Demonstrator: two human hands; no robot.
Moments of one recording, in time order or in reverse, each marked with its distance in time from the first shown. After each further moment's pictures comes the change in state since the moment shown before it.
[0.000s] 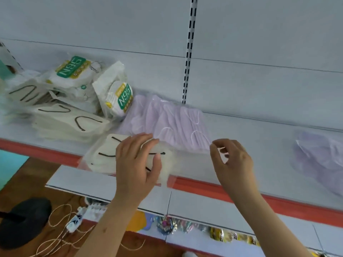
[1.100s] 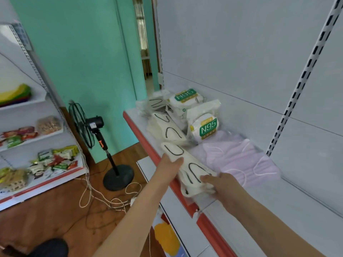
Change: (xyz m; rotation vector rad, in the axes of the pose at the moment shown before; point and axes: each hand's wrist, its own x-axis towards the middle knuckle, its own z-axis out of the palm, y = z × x) left_hand 0.032 -0.007 -0.012 -0.508 0.282 -1.378; right_hand 0.089 -0.044 0.107 0.681 -1.148 0.267
